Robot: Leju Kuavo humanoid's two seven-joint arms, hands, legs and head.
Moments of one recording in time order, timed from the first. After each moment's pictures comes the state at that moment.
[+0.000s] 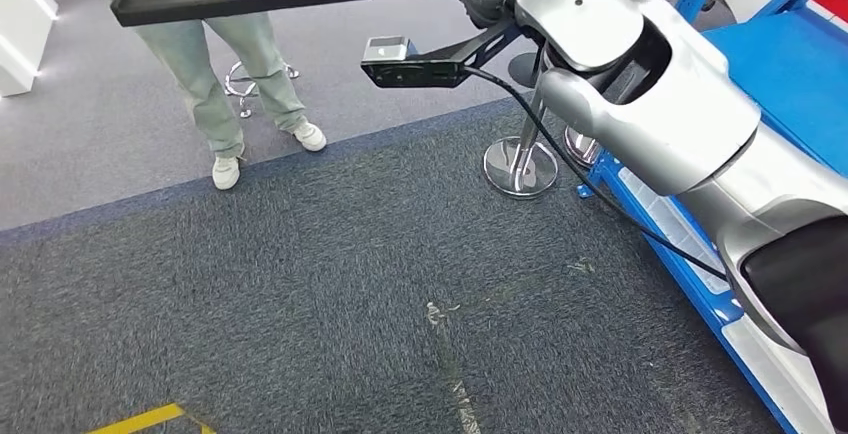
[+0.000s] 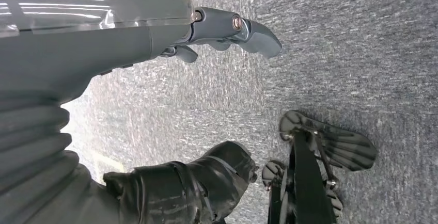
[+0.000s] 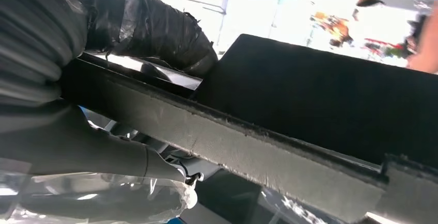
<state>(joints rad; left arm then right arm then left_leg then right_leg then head) -0.12 0.11 -0.98 -0.17 1.25 0.29 0.05 -1.43 -0.20 1.06 -1.12 0.98 0.19 0.03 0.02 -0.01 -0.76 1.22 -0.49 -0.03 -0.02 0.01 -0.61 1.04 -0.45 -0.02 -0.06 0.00</state>
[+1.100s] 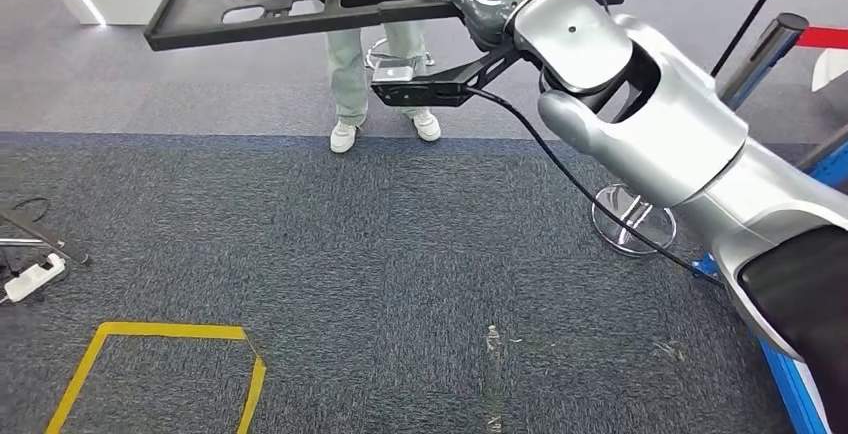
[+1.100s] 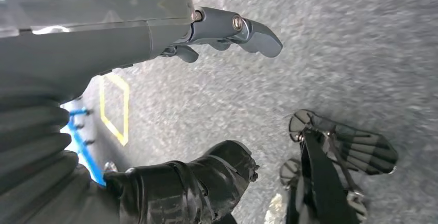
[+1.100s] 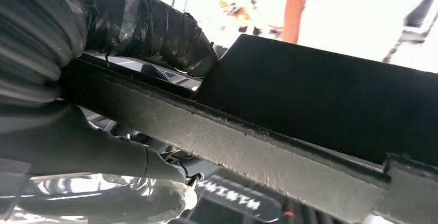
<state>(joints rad) -0.12 0.10 -0.98 -0.17 1.25 0.29 0.16 -1.36 -0.23 1.08 -1.13 0.98 0.17 0.06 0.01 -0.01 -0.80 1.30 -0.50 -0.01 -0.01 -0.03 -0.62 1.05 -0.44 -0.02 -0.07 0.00</state>
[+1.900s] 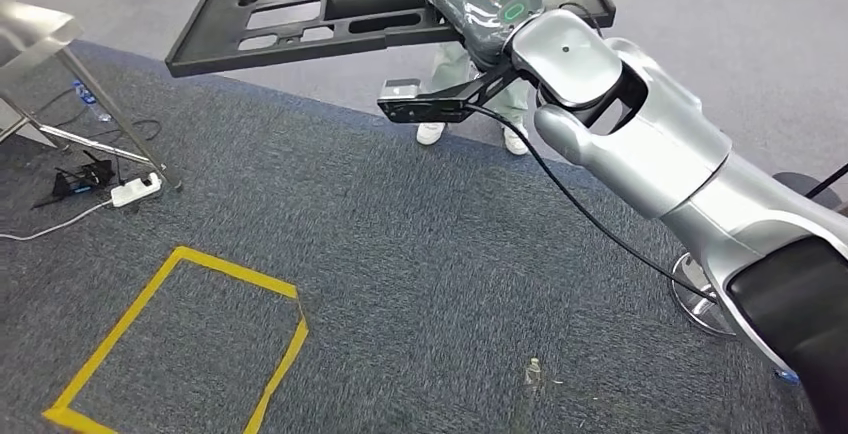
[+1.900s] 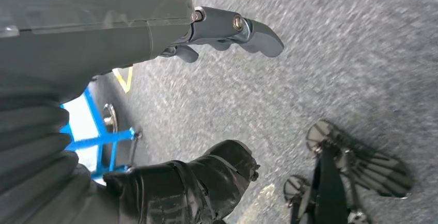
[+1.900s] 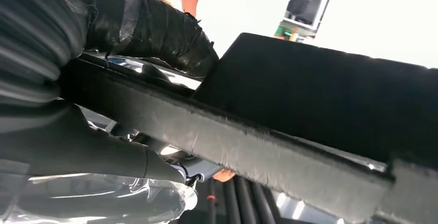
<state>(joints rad) -0.13 0.11 -0.98 -0.17 1.25 0.32 0.19 -1.34 -0.21 1.08 -1.05 0.97 0.13 0.01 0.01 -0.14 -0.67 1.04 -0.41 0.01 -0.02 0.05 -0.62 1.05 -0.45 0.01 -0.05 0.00</state>
